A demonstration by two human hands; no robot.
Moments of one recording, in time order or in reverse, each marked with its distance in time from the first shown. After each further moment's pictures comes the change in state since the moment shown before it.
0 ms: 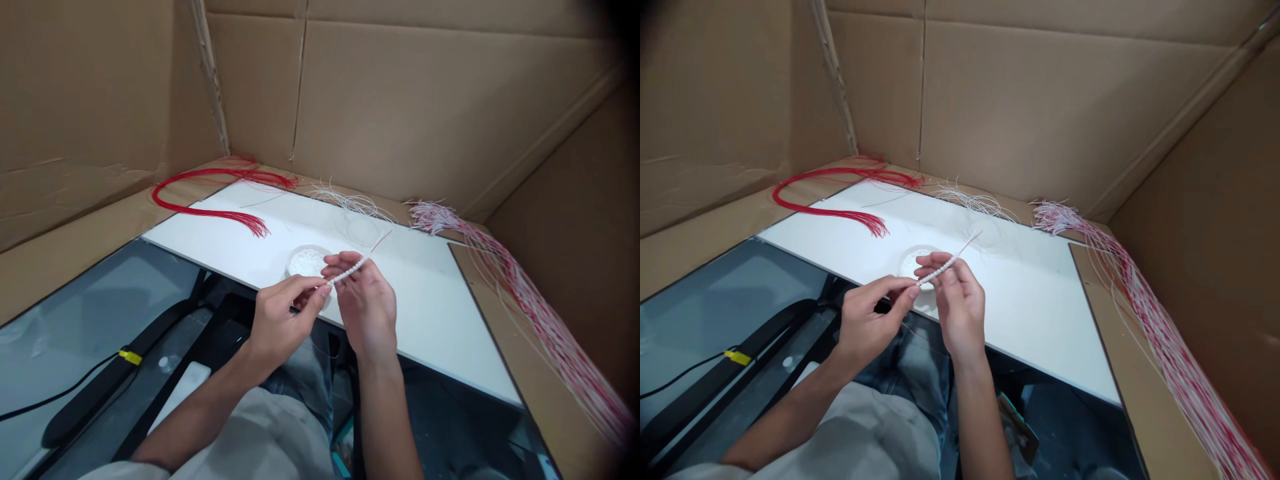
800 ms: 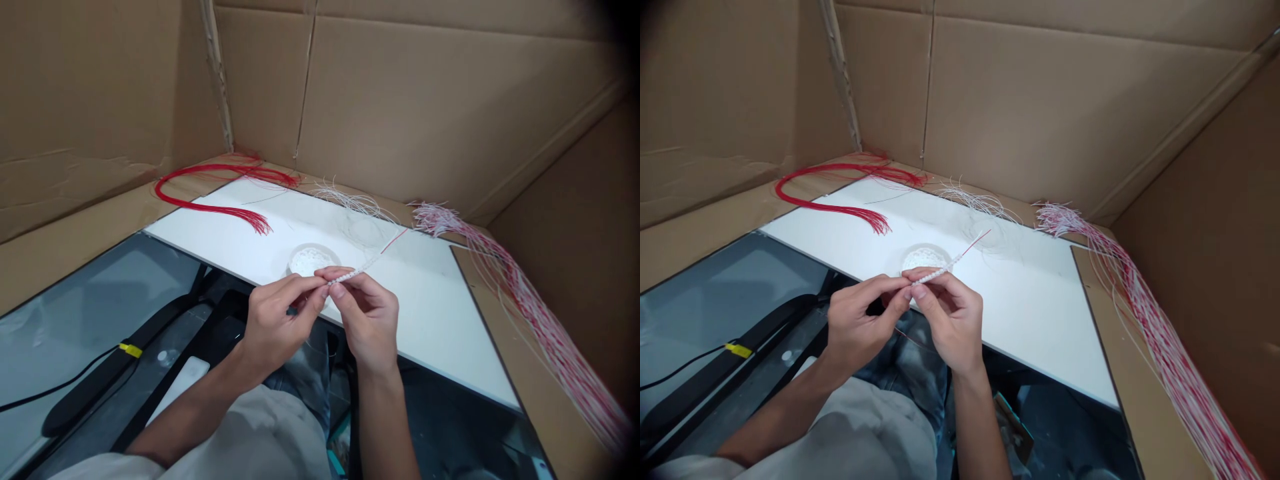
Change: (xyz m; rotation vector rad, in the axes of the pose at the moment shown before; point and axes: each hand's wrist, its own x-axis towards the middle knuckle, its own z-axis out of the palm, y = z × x) left_hand 0.002 0.008 -0.011 0.061 0.050 0.094; right_hand -0.013 -0.003 0.004 -0.244 -0.127 -0.128
